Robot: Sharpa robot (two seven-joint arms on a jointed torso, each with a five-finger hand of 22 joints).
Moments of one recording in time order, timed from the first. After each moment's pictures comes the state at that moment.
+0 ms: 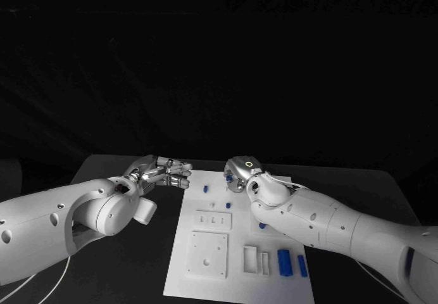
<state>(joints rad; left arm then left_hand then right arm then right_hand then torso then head) 1.36 -0.82 -0.14 1.51 -0.15 -0.30 0.16 1.34 0.06 -0.03 -0.06 0.11 1.04 0.13 0.07 0.07 1.20 0.10 0.06 0.06 1.27 0.07 0.13 0.11 0.08 1.06 0.05 0.35 0.17 1.10 -0.39 0.09 0.99 -1.89 -0.49 -0.28 1.30 -0.14 0.65 -0.24 0.06 1.27 0.08 0.06 0.08 1.32 0.07 0.05 0.06 1.44 -0.05 0.88 0.55 0.09 1.46 -0.08 0.56 1.31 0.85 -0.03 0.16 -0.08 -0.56</state>
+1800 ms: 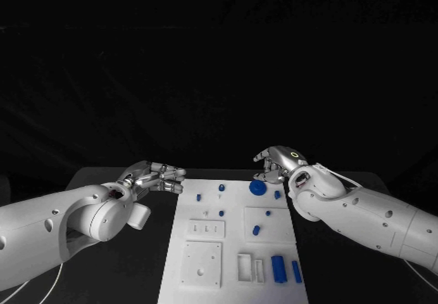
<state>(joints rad) 1.36 -0.85 -0.14 1.49 -0.15 -0.30 0.16 1.34 0.06 -0.04 -0.06 0.11 1.03 0.14 0.07 0.07 1.19 0.11 0.06 0.06 1.27 0.07 0.13 0.11 0.08 1.06 0.06 0.35 0.16 1.10 -0.74 0.21 1.31 -1.70 -0.46 -0.25 1.31 -0.20 0.25 -0.10 0.22 1.02 0.11 0.06 0.06 1.28 -0.01 0.72 0.86 1.43 -0.08 0.94 0.70 0.08 1.46 -0.11 0.64 1.31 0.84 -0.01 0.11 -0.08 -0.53</state>
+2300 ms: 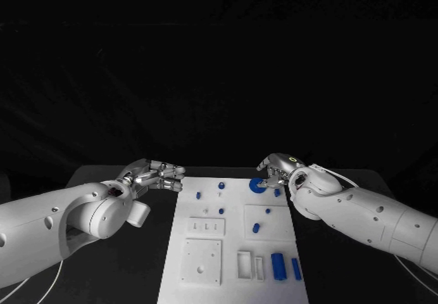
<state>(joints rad) 1.36 -0.85 -0.14 1.49 -0.15 -0.29 0.16 1.34 0.06 -0.04 -0.06 0.11 1.03 0.14 0.07 0.07 1.19 0.11 0.06 0.06 1.27 0.07 0.13 0.11 0.08 1.06 0.06 0.35 0.16 1.08 -0.69 0.21 1.19 -1.65 -0.31 -0.25 1.31 -0.19 0.24 -0.11 0.26 0.97 0.12 0.06 0.06 1.33 0.00 1.08 1.23 1.44 -0.07 1.08 1.07 0.08 1.46 -0.09 0.92 1.31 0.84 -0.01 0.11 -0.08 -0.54</state>
